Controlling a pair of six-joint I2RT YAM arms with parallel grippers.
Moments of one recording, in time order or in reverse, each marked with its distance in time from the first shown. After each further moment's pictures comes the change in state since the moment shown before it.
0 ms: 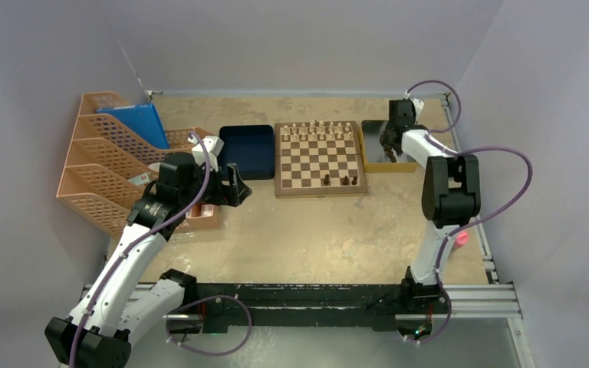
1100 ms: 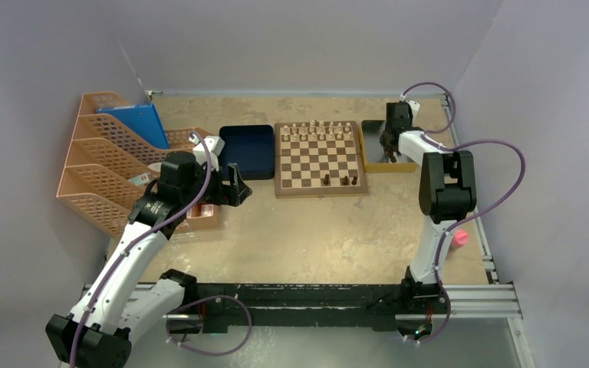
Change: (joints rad) left arm 0.000 0.014 0.000 0.000 -0.002 0.000; right arm 0.000 0.066 0.002 0.069 -0.004 -0.041
